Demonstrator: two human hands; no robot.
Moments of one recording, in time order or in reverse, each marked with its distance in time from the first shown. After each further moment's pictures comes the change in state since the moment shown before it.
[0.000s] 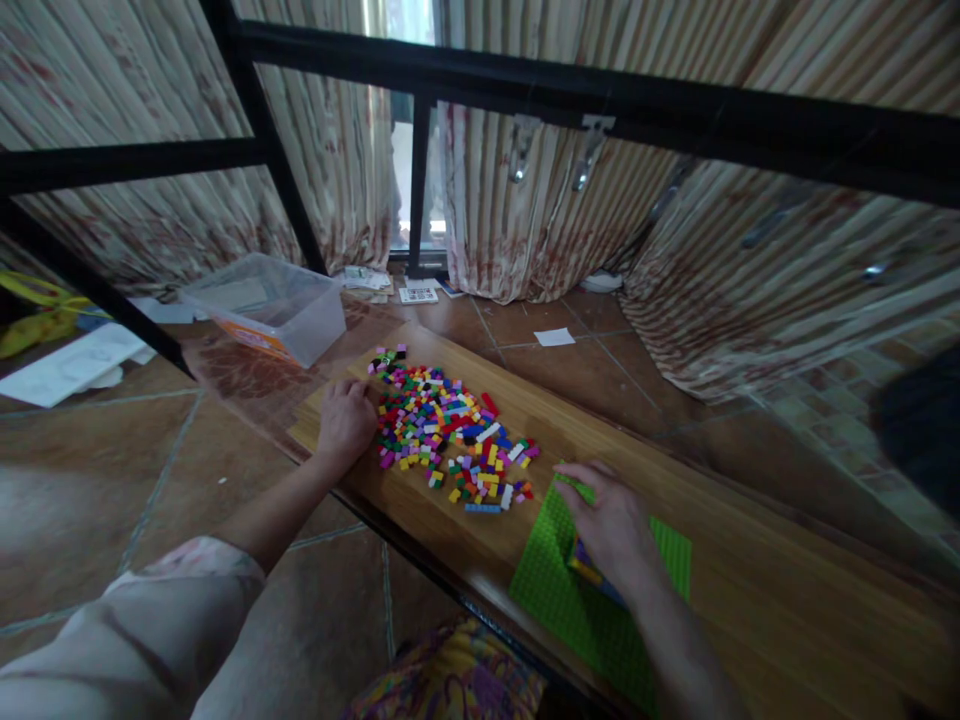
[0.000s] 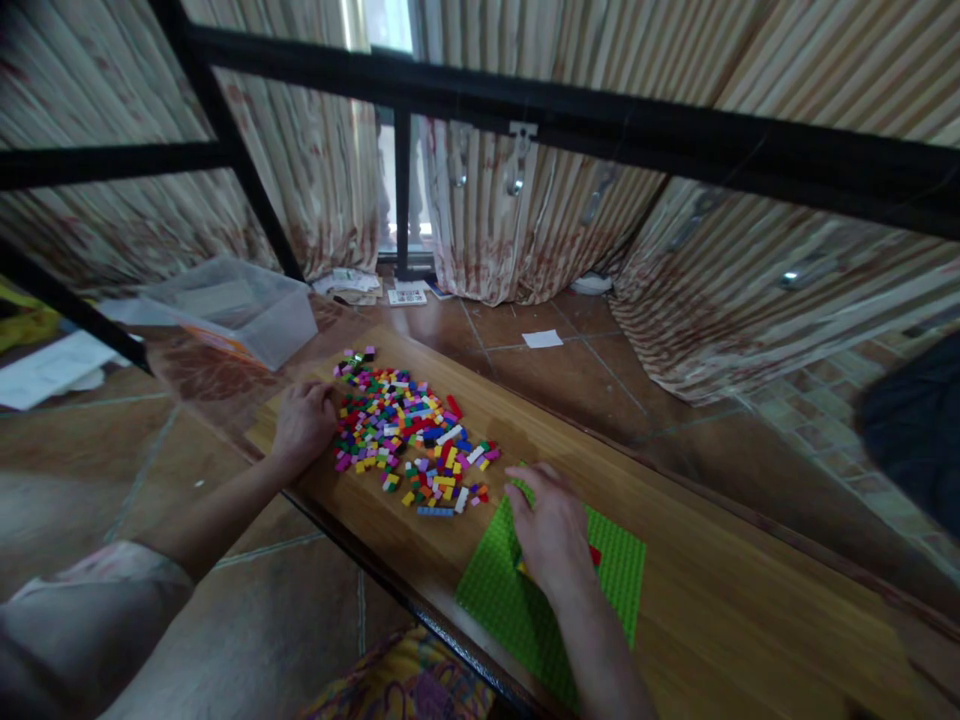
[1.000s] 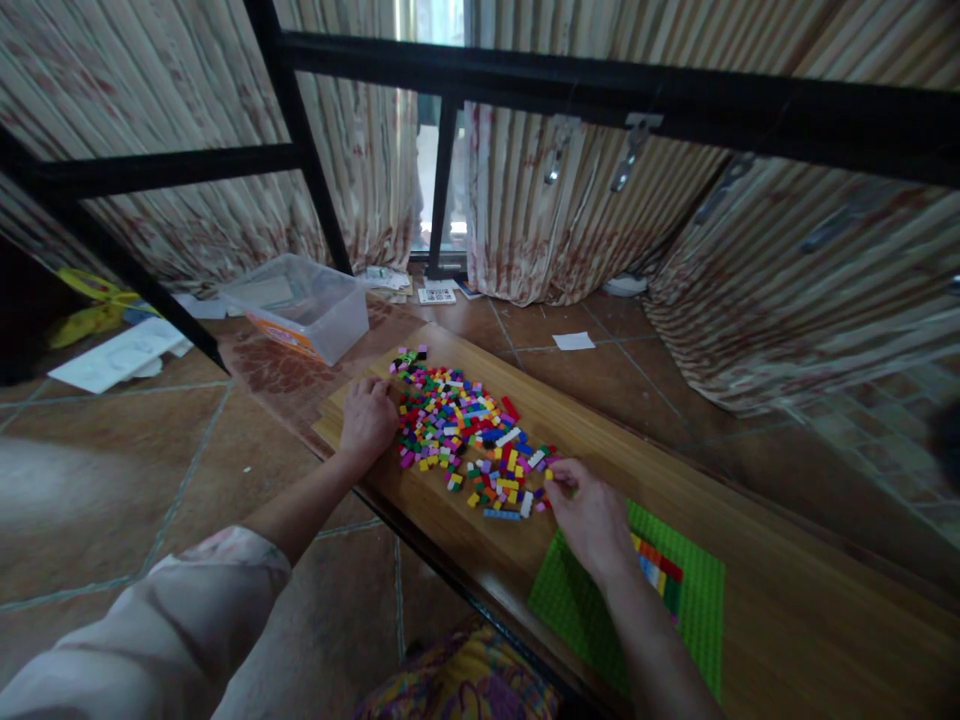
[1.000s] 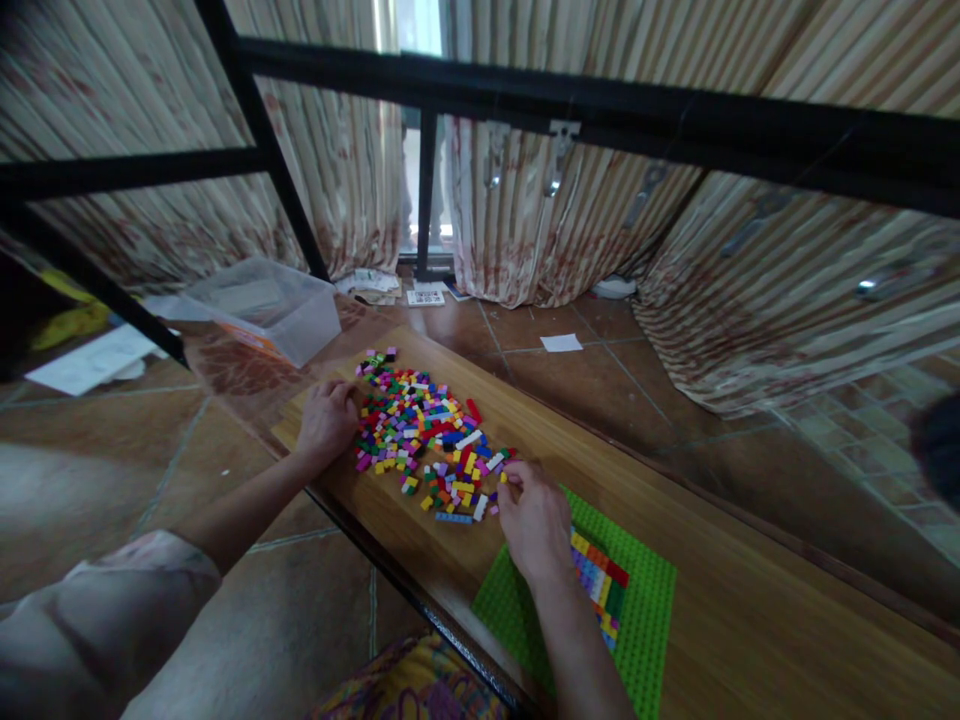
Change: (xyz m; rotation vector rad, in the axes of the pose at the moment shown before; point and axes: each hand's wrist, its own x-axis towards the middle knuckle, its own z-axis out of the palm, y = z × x) left_hand -0.003 0.002 -0.001 0.003 0.008 -0.005; right_hand 0.016 -0.011 0.044 -0.068 -0.025 0.065
